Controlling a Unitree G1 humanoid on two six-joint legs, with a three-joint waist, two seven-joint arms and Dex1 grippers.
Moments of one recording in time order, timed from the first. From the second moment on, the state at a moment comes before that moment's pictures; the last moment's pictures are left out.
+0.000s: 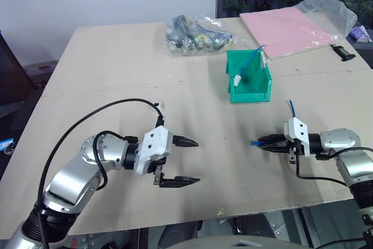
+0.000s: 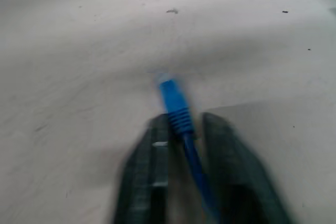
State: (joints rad) left arm -0.09 0.86 -0.09 -0.49 -0.52 0.38 -1.19; right arm -0.26 -0.72 0.11 0.19 0.25 -0.05 1.30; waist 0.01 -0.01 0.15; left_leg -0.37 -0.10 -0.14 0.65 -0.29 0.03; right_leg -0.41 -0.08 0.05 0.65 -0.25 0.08
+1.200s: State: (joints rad) left arm -0.67 0.48 -0.37 0.35 -0.18 0.09 -1.31; right arm -0.03 -0.58 -0.08 -0.25 0.46 0.28 1.04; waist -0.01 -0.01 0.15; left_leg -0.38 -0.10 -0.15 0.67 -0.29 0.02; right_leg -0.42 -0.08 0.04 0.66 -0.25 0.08
